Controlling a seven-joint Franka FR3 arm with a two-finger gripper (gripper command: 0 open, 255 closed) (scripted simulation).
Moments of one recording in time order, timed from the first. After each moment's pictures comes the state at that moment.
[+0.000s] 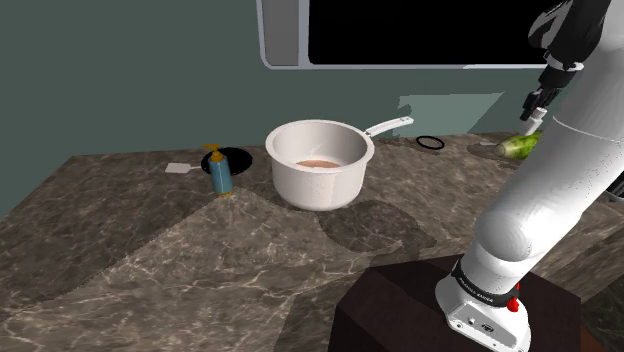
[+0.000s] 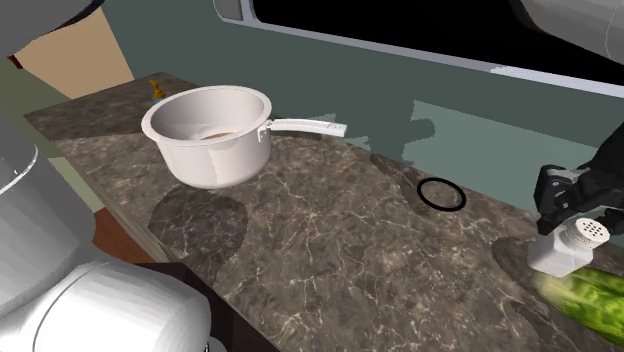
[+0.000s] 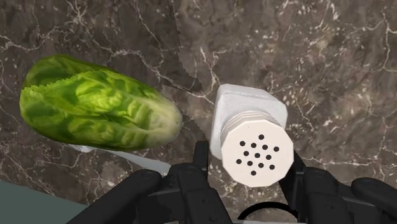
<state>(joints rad) -0.30 0.01 -1.16 -1.86 0.08 1.93 -1.12</state>
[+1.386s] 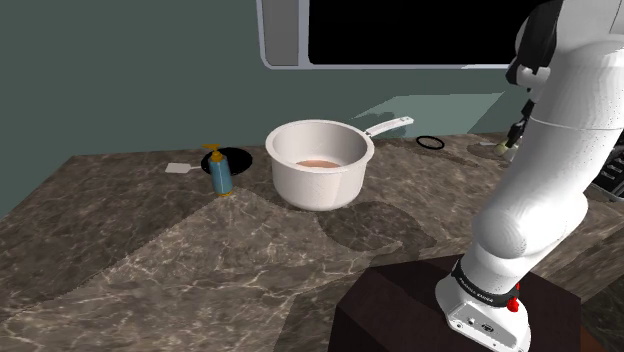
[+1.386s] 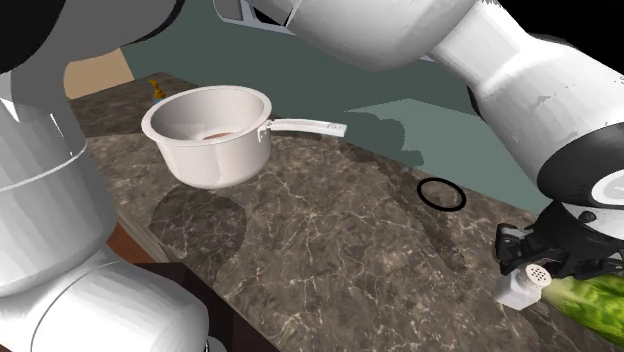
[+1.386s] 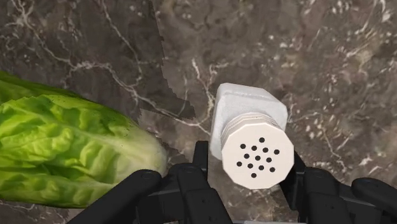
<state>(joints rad) -0.37 0.17 -1.13 -2.05 0.27 2.17 -1.26</state>
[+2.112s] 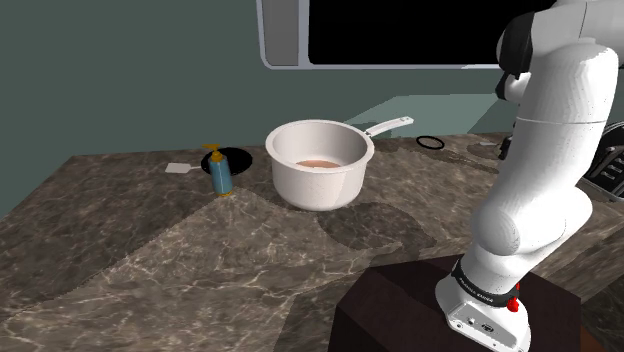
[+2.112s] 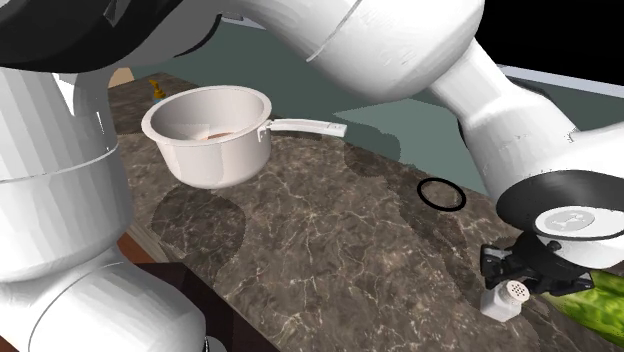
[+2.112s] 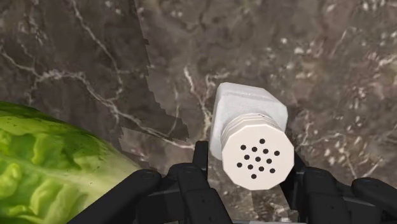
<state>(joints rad) -0.45 0.28 -1.06 -2.10 0.41 2.27 -1.36</state>
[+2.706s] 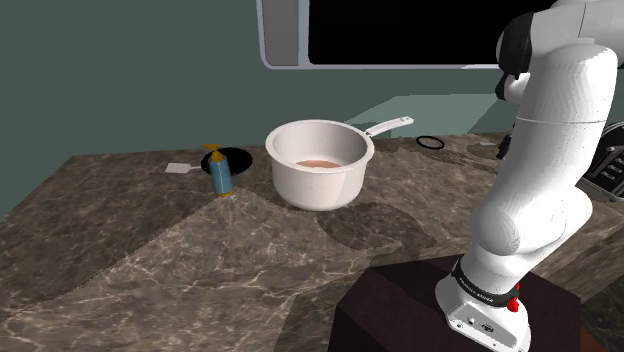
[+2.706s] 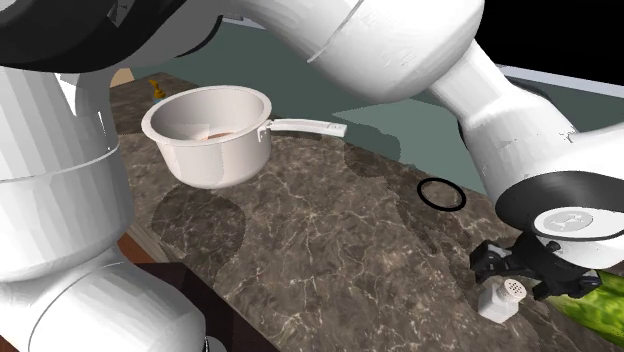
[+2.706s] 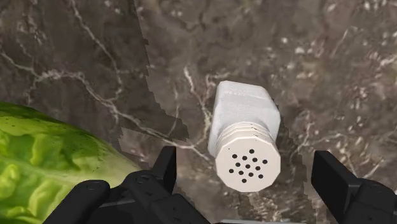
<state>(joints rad) -0.45 0.29 -1.05 -2.10 0.41 2.27 -1.36</state>
